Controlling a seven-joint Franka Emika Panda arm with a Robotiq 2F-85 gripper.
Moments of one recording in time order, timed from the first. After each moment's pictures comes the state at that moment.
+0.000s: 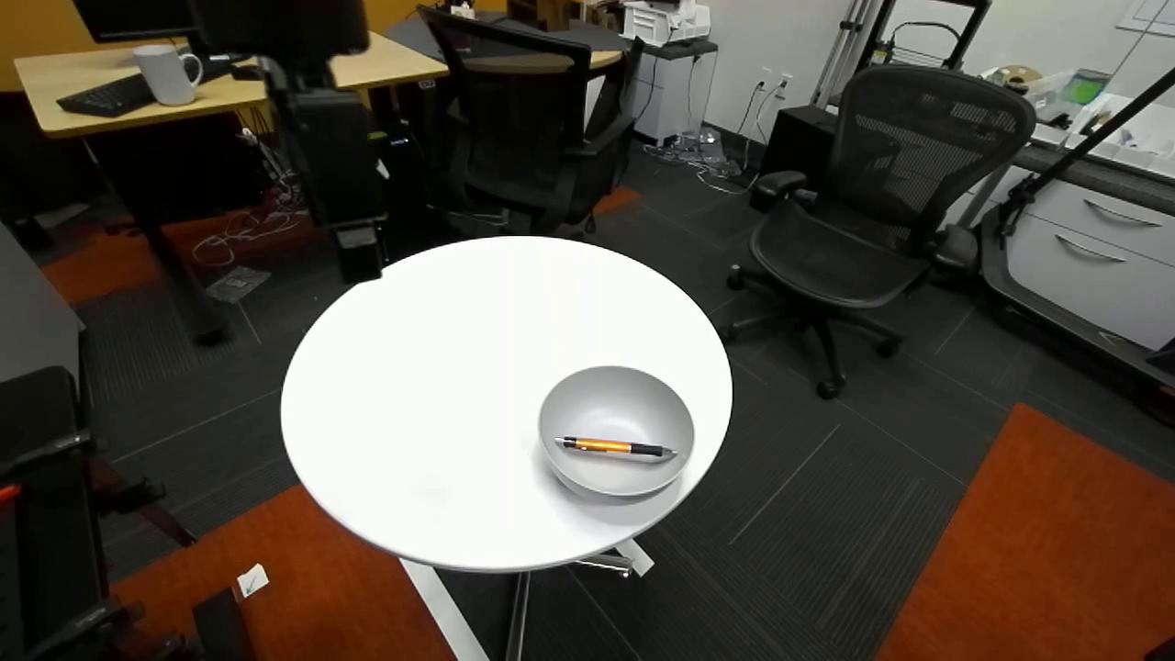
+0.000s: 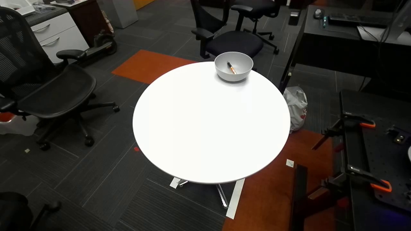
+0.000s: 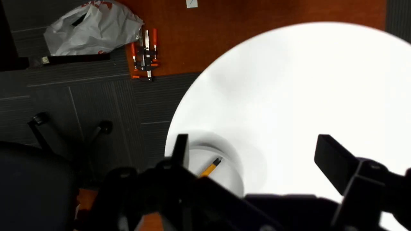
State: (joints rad) arm -0.11 -0.16 -0.14 -2.27 -0.16 2.07 -0.03
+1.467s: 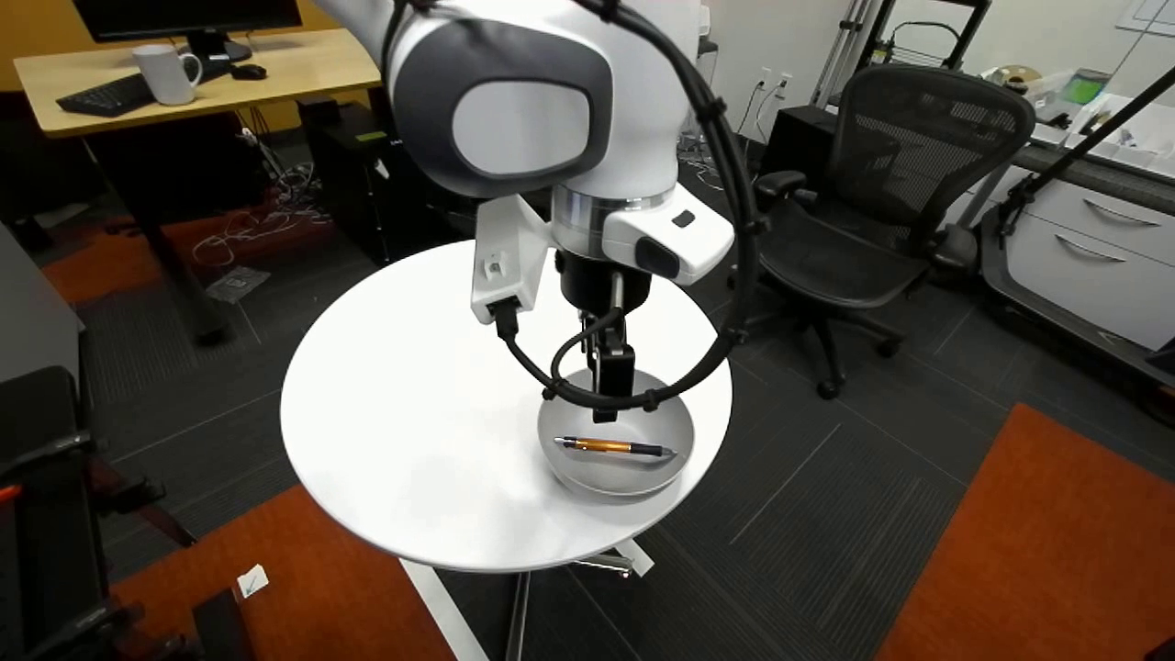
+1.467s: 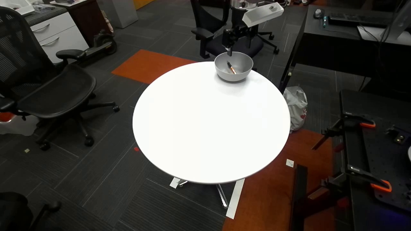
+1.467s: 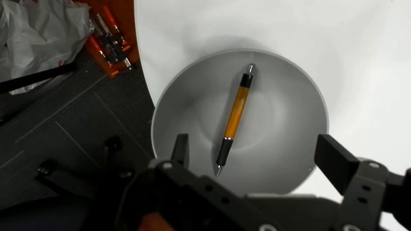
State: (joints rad) arm -0.19 0.55 -0.18 -1.80 0.07 2.38 0.21
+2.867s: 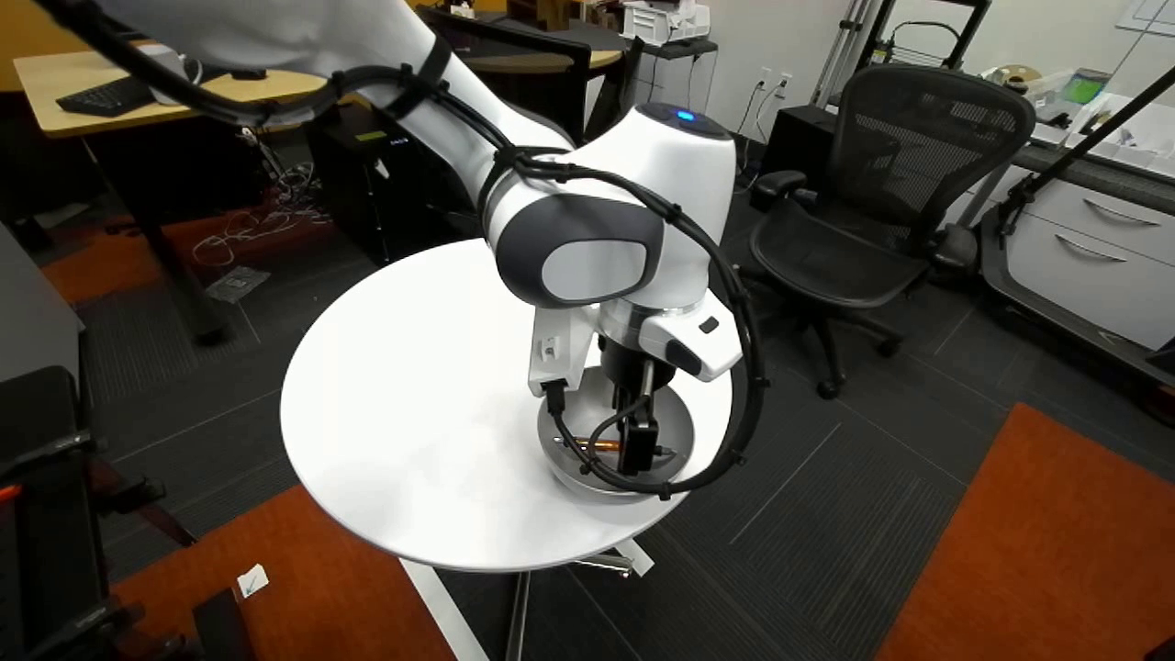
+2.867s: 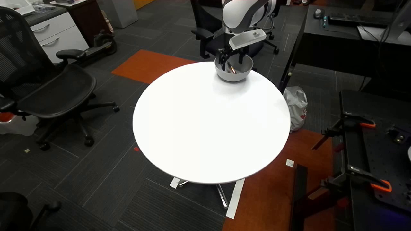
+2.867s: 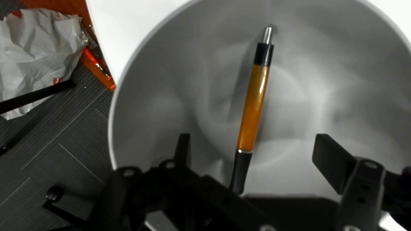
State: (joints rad) arm -0.21 0.83 -0.18 -1.57 0.12 2.38 0.29
